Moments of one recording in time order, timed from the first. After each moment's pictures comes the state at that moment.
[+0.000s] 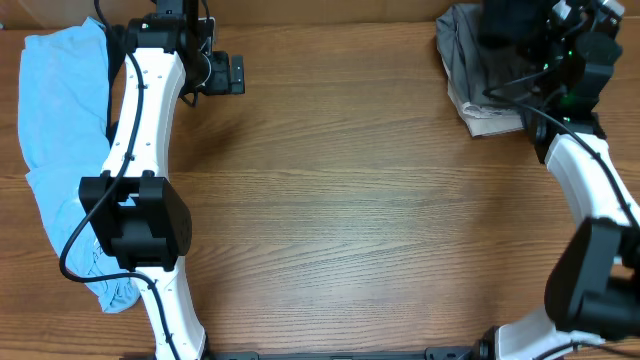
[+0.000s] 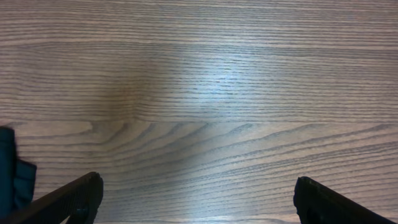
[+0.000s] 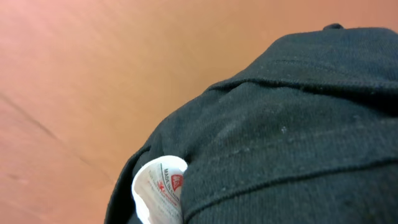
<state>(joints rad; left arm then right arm) -0.03 2.18 2.13 -1.15 0.07 -0.10 -0.20 1.80 1.25 0.42 -0.10 0.49</state>
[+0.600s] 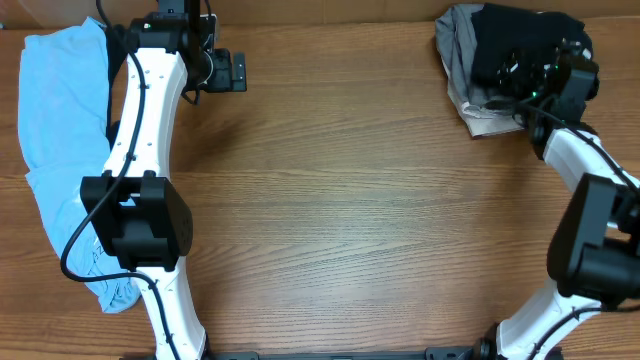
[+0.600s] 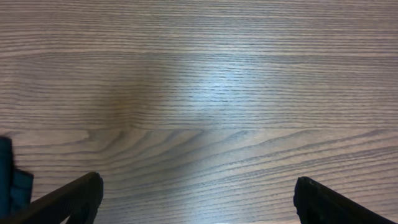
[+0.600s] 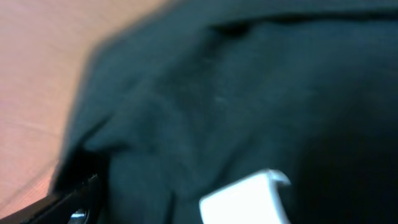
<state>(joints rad) -0.04 2.18 2.13 -1.12 0.07 -0.10 -0.26 1.94 1.26 0.09 -0.14 0.49</state>
